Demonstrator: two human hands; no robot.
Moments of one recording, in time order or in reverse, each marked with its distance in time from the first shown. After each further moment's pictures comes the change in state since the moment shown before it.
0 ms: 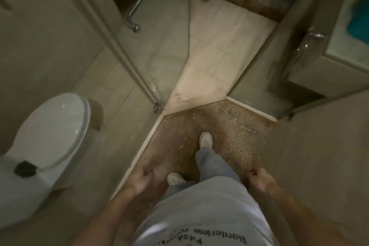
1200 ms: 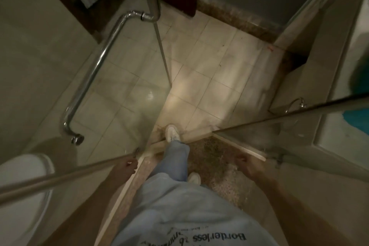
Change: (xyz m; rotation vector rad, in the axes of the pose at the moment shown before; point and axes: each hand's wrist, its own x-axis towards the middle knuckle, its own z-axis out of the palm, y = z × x) left_hand 0.219 0.317 -0.169 -0.309 0.061 -0.061; right_hand 0.214 -0.189 -0.303 0.186 0.094 -0.136
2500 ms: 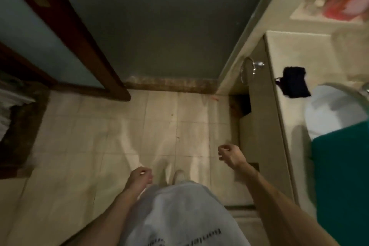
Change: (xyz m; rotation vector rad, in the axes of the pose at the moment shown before) left_hand 0.208 0.642 0.065 0.095 -0.234 0.117; right_hand 0.307 -0.233 -0.388 0.535 0.273 0.177
